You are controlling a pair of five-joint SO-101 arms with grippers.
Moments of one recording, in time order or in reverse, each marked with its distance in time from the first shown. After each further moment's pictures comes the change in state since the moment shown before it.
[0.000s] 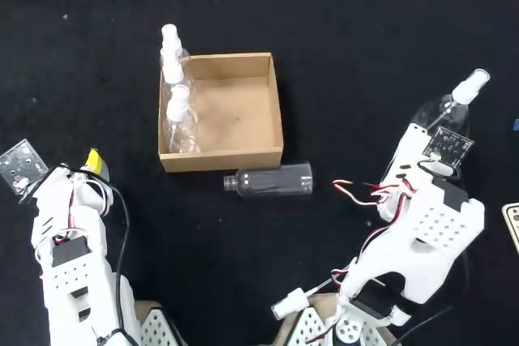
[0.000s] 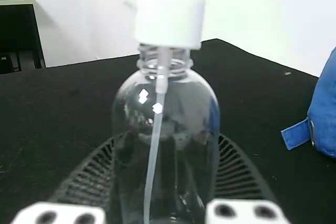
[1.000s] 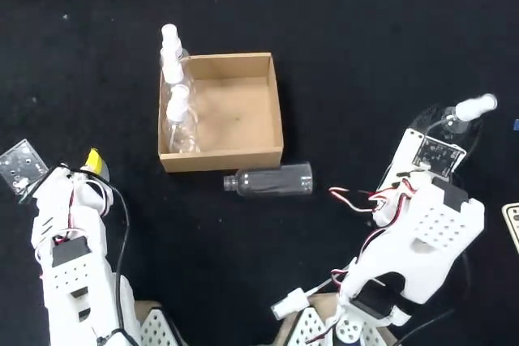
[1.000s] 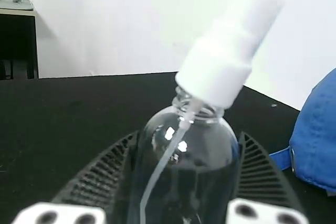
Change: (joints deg) left arm 0.0 0.0 0.0 0.0 0.0; right arm 0.0 0.1 4.8 -10.2 5.6
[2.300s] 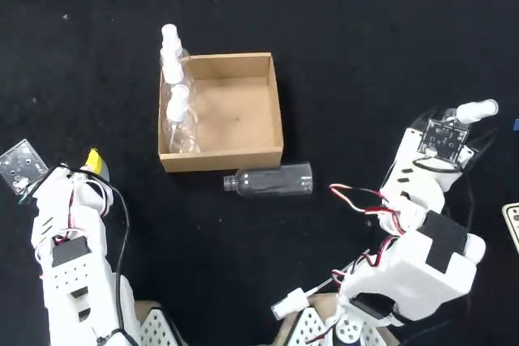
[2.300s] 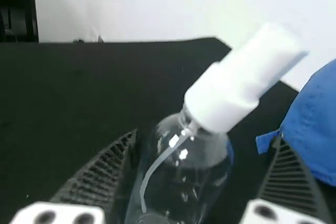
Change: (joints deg) left arm 0.0 0.0 0.0 0.0 0.0; right arm -0.2 -24.6 10.4 25.5 3.5
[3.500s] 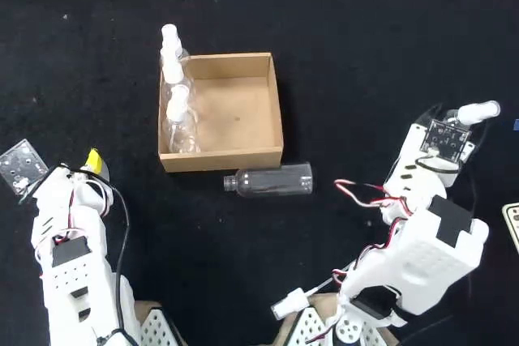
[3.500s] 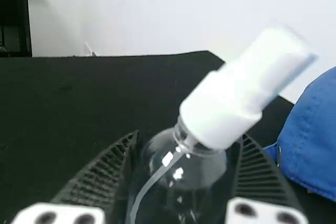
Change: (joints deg) left arm 0.0 0.0 0.0 0.0 0.0; right arm 0.9 9.4 -5.7 -7.9 0.0
